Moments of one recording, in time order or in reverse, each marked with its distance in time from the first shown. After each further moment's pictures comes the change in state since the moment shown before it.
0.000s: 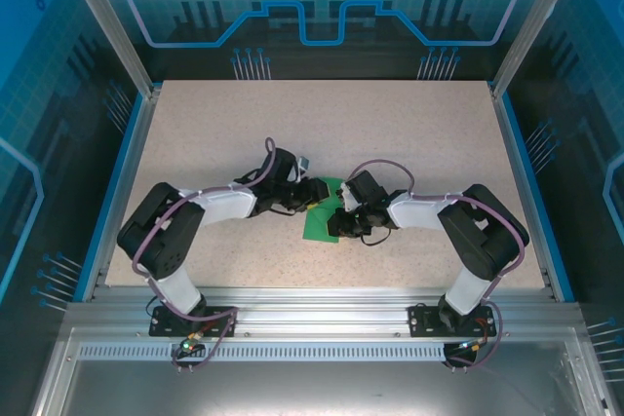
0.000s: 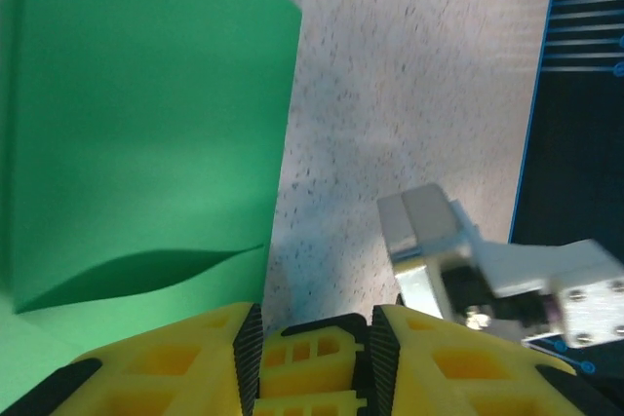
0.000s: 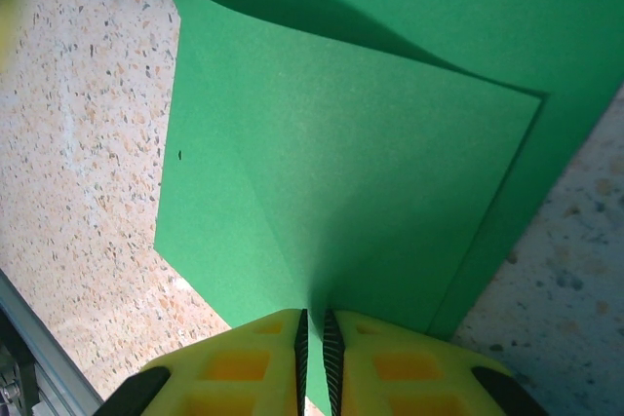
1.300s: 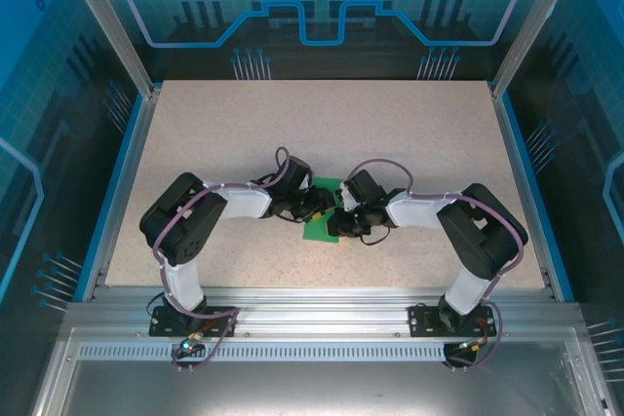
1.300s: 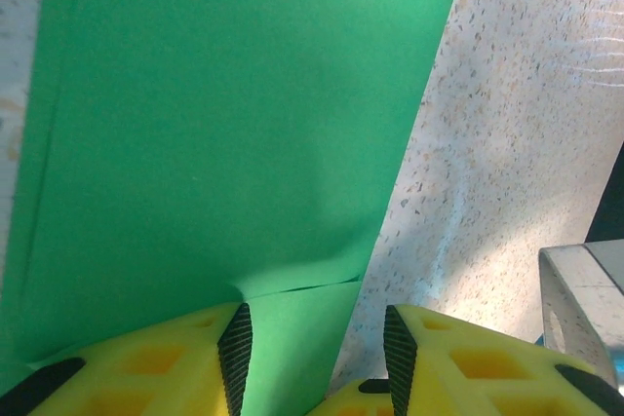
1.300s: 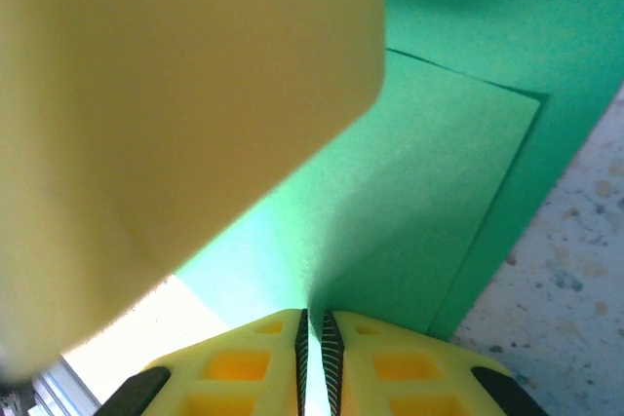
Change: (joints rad) left arm -0.036 0.125 0.051 -0.051 -0.081 -0.056; right arm 0.006 0.008 0.018 -0.027 0.012 -0.001
